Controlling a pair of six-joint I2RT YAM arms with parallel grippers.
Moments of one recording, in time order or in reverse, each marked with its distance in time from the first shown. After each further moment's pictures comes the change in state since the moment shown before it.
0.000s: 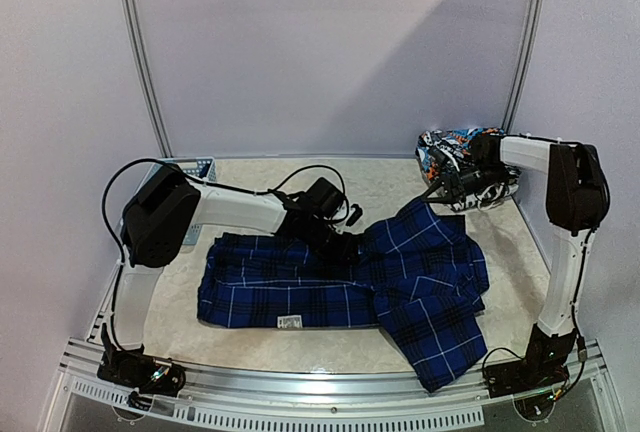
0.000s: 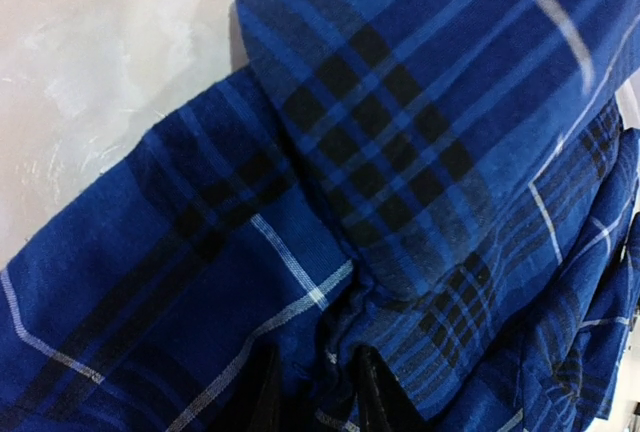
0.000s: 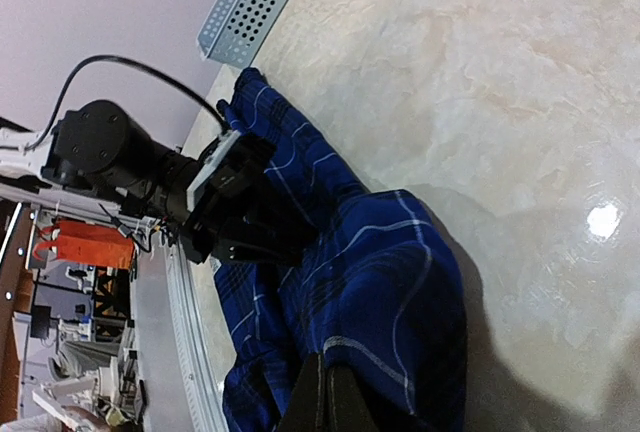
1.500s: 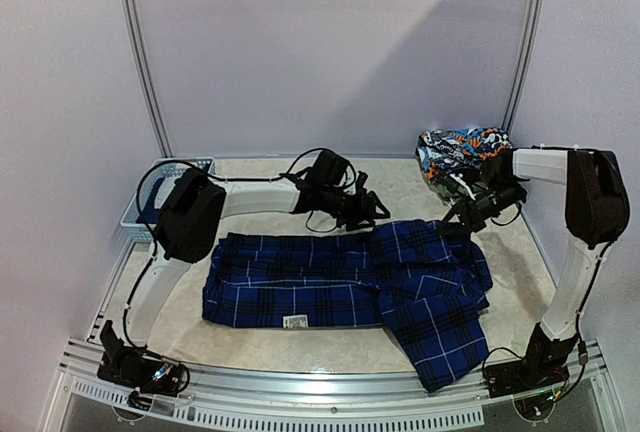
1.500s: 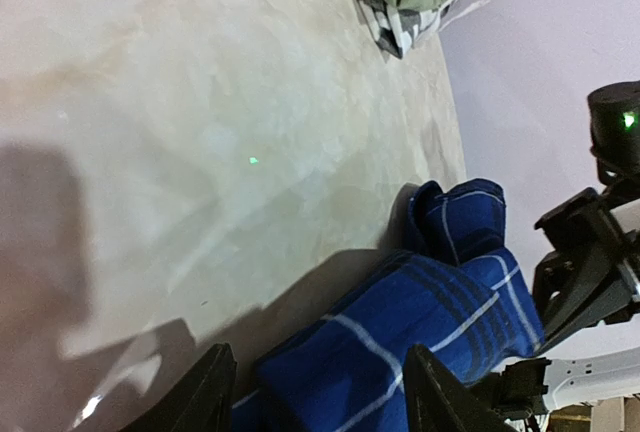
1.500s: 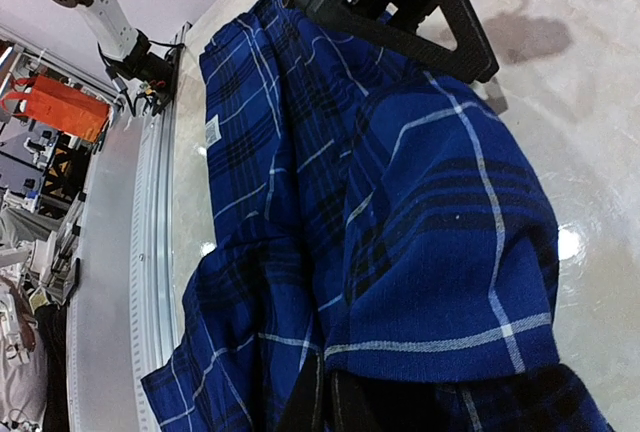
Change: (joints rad) left arm 0.098 0.277 0.432 0.155 0.252 -0.437; right arm -0.011 -0.198 -0.287 -0.197 0.069 -0.608
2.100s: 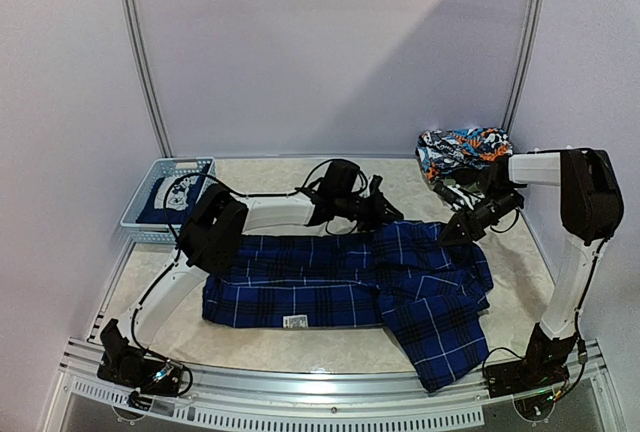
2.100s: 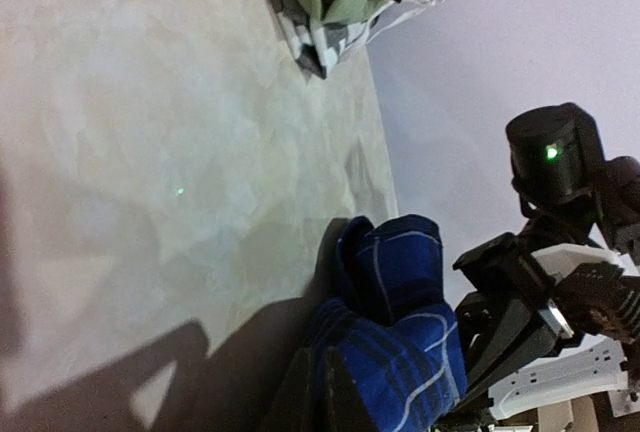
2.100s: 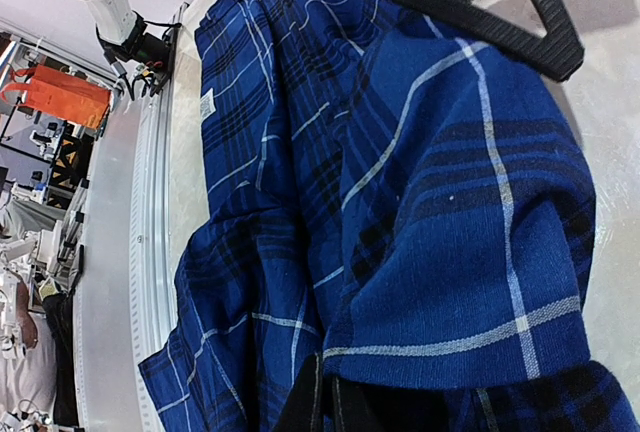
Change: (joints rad) left arm -0.022 0.202 0.198 0.219 0.116 -0.204; right arm 0.000 0.043 -0.028 -0.019 0.040 -0.037
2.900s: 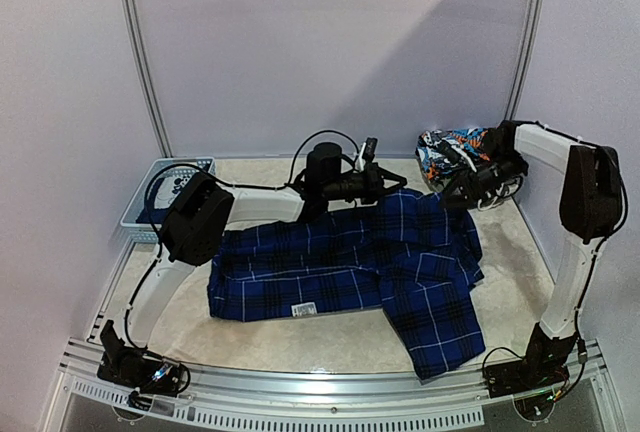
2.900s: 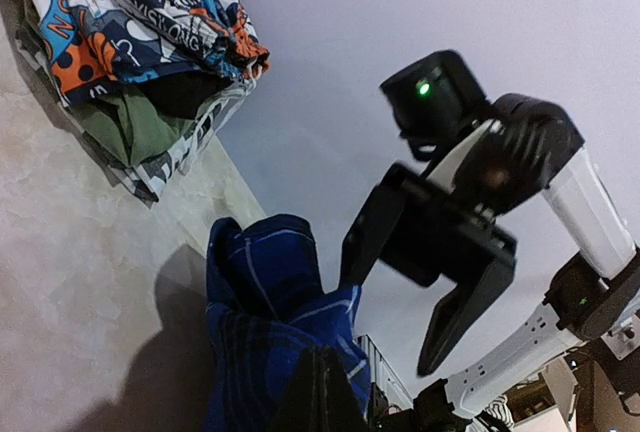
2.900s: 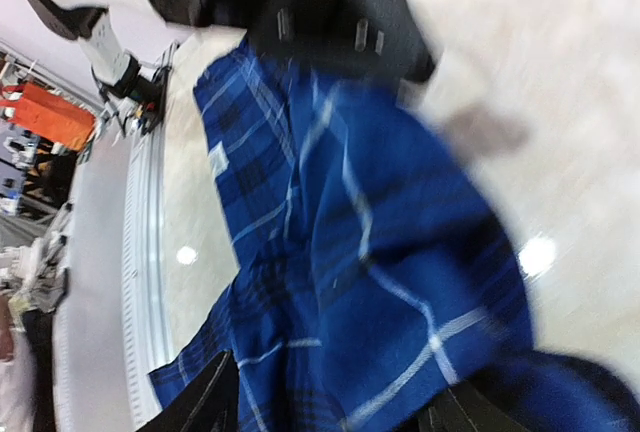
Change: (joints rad) left arm 0.009 -0.167 -0.228 0.480 -0.034 0.017; right arm -0.010 0.014 0.265 -0.113 -0.015 0.049
